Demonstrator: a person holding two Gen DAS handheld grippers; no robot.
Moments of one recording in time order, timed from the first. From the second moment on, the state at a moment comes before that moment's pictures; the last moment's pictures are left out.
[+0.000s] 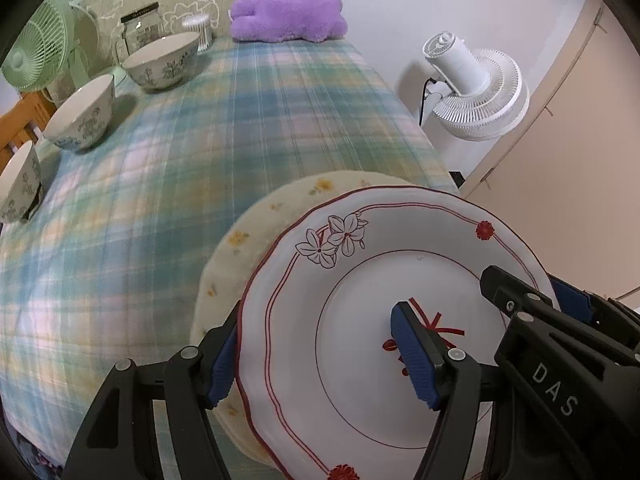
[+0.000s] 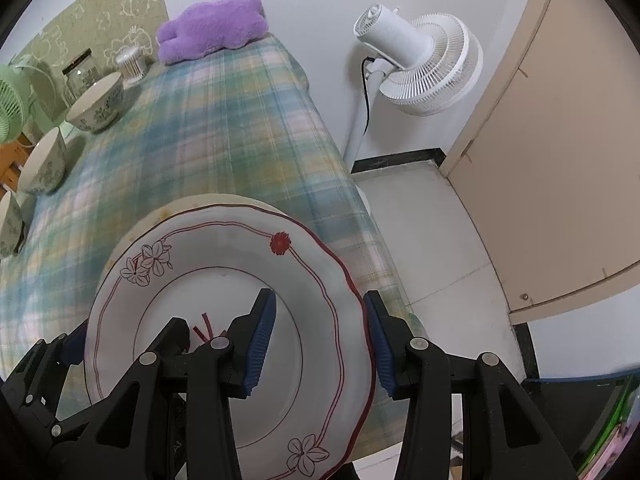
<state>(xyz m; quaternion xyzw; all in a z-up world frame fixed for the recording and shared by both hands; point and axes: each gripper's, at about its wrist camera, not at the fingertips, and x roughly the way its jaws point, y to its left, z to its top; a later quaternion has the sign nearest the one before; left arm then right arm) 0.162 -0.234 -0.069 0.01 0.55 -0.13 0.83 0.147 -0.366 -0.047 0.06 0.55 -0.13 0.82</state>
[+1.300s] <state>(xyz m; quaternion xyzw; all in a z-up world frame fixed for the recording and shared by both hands) 0.161 -0.240 -0.071 0.04 0.52 -0.04 0.85 0.161 -0.382 -0.059 0.06 0.56 -0.05 0.82</state>
